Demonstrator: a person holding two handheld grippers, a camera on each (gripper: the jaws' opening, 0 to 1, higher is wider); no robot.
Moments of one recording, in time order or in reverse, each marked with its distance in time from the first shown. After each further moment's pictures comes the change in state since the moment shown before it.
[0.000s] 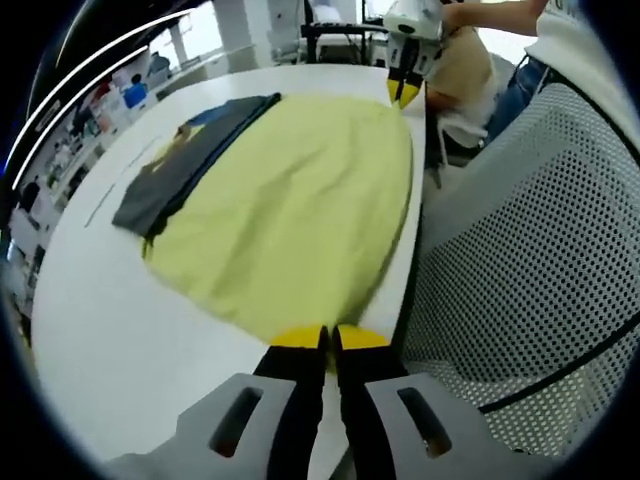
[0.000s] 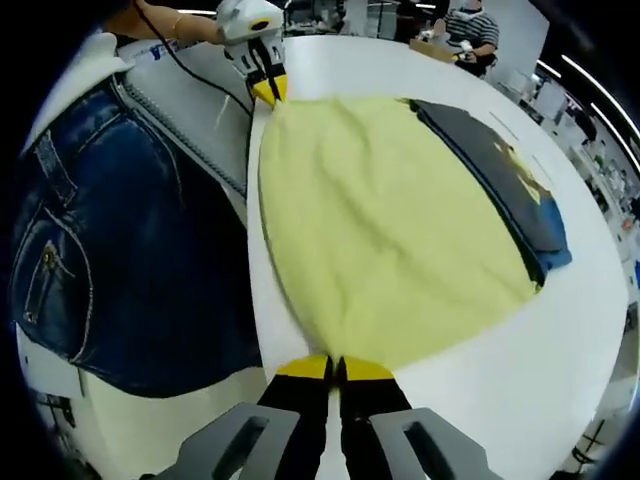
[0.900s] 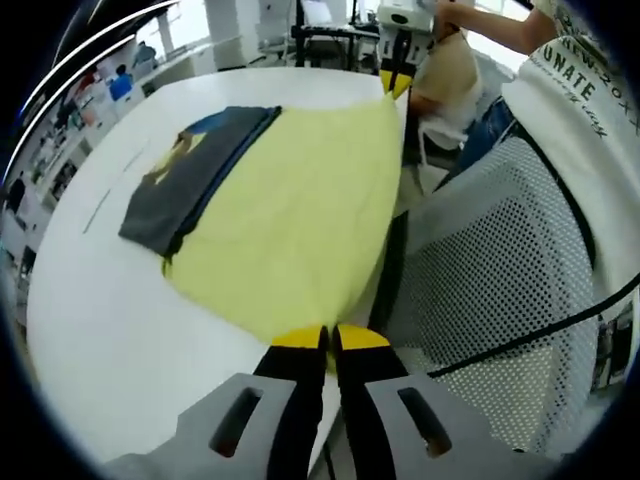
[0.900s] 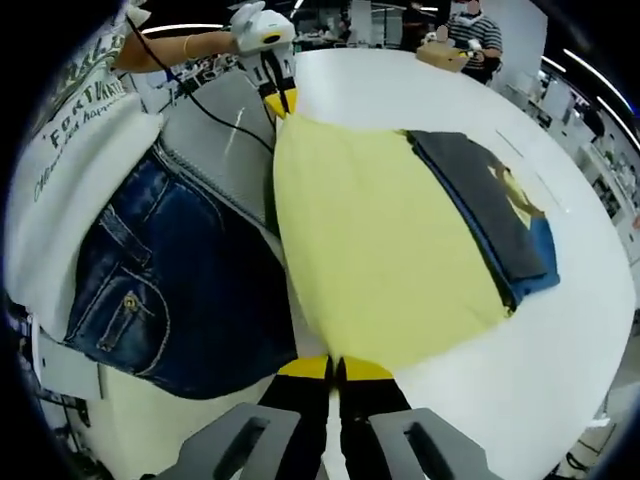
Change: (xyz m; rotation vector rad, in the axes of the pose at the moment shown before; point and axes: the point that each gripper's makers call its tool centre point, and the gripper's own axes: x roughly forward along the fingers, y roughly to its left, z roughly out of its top) left arm -0.050 -0.005 0.021 -0.007 0.052 -0.091; right arm -0.054 0.014 0.032 -0.001 -0.031 0.094
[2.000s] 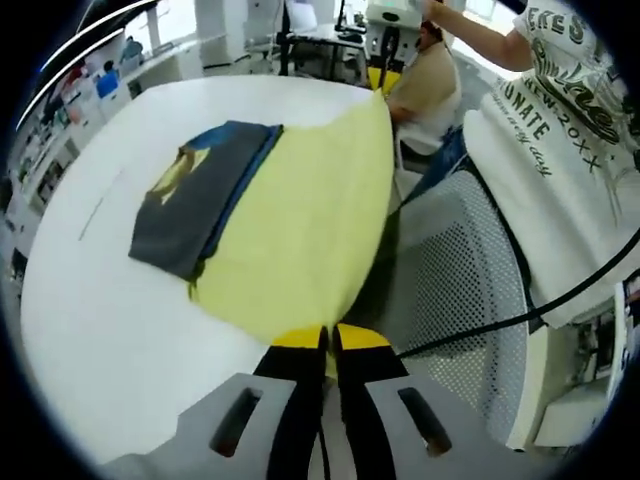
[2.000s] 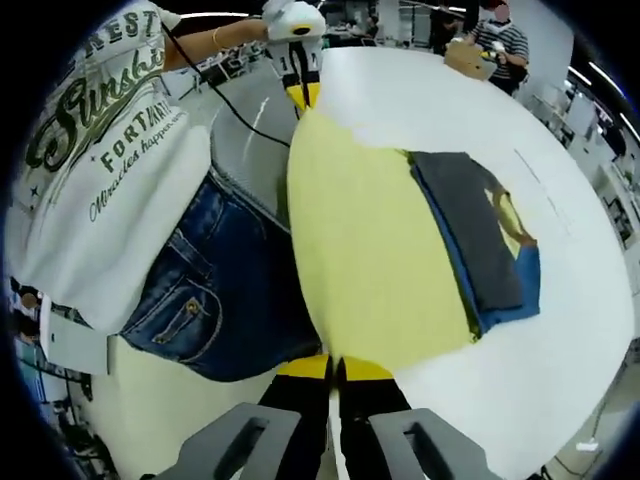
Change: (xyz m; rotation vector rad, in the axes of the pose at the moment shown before) left arm -0.042 -0.014 0.019 -0.003 0.003 -0.074; right arm -0.042 0.013 0.019 -0.081 0.041 0.042
